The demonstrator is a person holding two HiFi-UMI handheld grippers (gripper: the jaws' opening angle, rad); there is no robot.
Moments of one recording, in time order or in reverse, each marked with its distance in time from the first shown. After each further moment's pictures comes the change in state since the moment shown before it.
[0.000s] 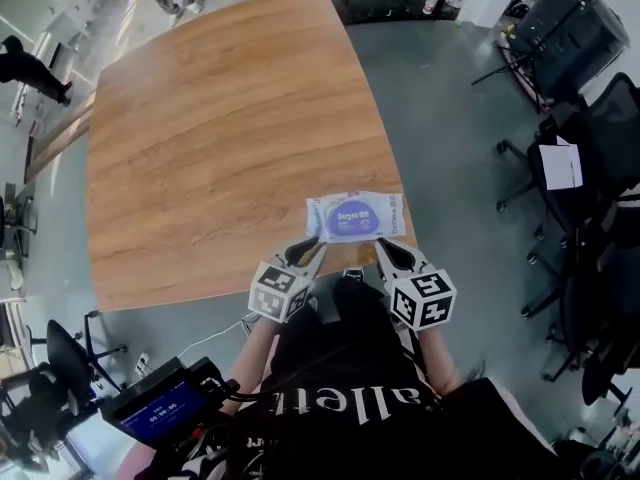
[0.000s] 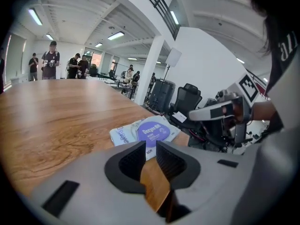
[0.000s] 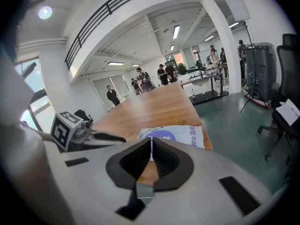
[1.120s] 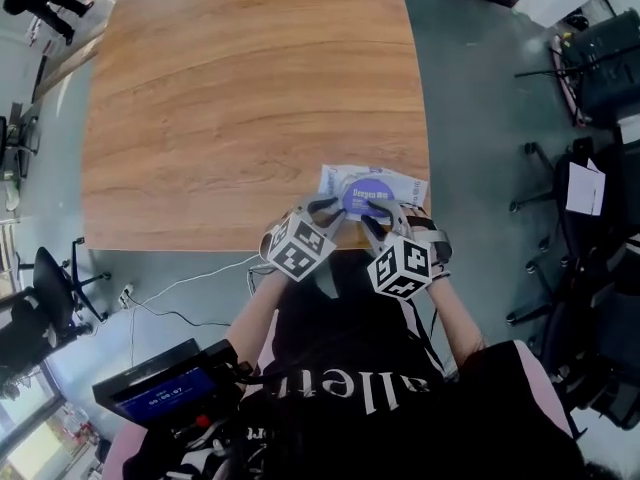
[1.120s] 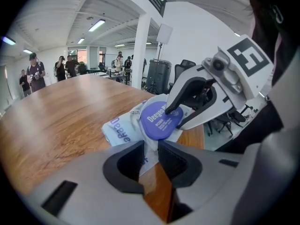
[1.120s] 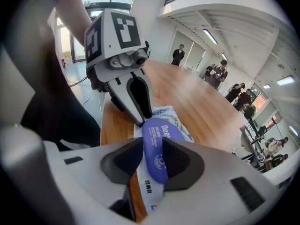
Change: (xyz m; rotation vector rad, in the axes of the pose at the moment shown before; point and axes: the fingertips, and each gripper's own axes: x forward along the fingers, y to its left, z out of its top) left arm 0.053 0.026 -0.028 0.204 0.198 0.042; right arm 0.082 0.019 -0.043 -1.148 0.372 0.238
